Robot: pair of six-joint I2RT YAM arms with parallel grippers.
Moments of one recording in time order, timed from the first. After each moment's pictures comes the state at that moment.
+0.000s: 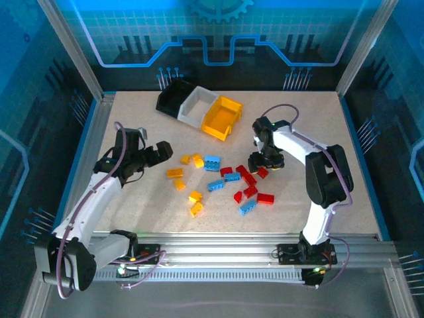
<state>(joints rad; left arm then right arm) -0.12 1.10 0.87 -0.58 0.16 -0.57 0.35 1.87 1.34 -1.04 0.00 0.20</state>
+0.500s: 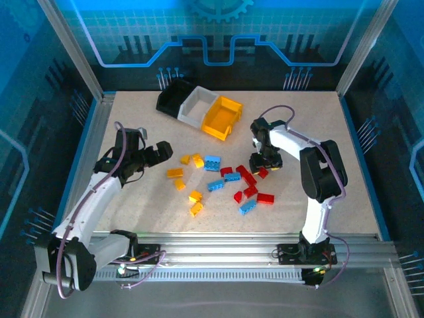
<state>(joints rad) -0.12 1.10 0.87 -0.58 0.16 -0.57 0.35 1.94 1.37 -1.03 0.04 0.17</state>
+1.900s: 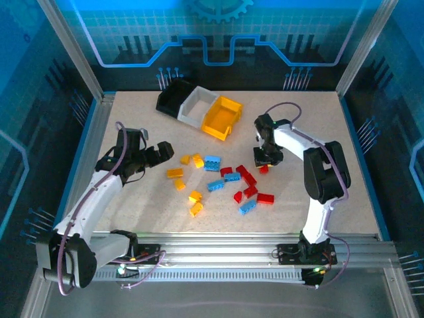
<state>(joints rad) -0.12 1.12 0.87 -0.58 0.19 -0.59 0.30 1.89 1.35 -0.94 -0.03 0.27</state>
